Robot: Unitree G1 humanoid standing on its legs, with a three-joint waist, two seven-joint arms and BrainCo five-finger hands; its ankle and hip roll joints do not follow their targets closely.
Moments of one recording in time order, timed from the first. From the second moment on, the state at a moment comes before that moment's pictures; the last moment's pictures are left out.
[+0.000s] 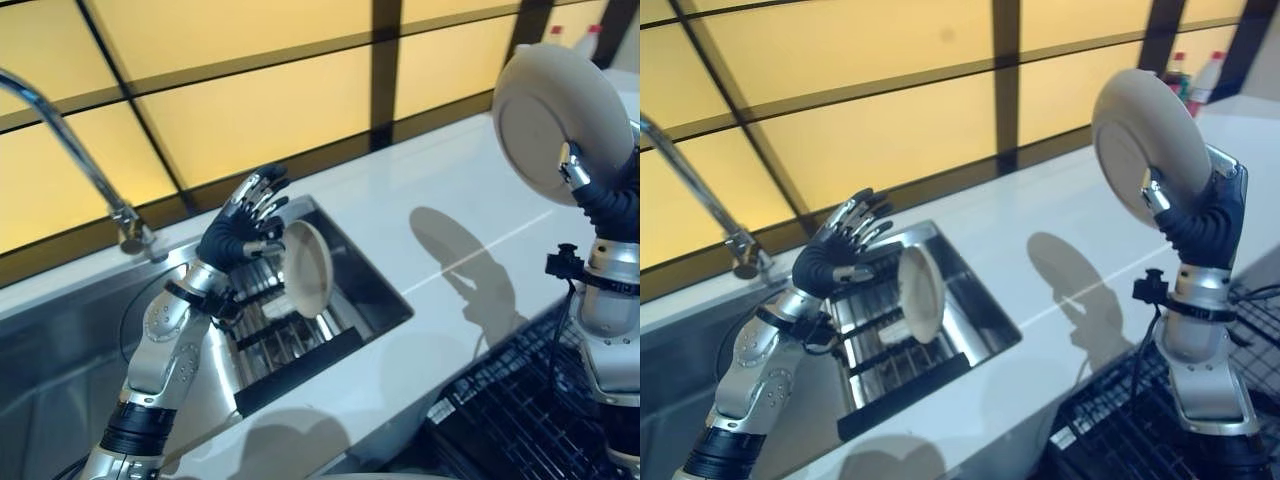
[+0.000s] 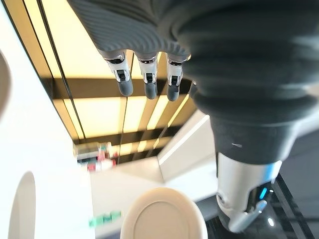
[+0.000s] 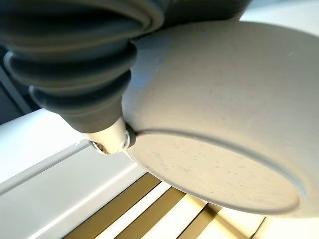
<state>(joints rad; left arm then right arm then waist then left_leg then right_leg) -0.17 0.45 -0.06 -0.17 -0.61 -0.18 -0.36 -0.09 -0.65 -0.23 -0.31 -0.06 -0.28 -0.46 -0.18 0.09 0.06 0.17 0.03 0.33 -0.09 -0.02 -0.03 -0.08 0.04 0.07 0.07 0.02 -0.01</state>
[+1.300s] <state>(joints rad) 0.05 0.43 0.07 -0.05 -0.60 -0.23 -0.36 0.16 -0.63 -0.14 -0.10 0.06 -0.15 -0.05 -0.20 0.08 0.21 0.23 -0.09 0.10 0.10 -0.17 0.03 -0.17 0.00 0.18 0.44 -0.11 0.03</state>
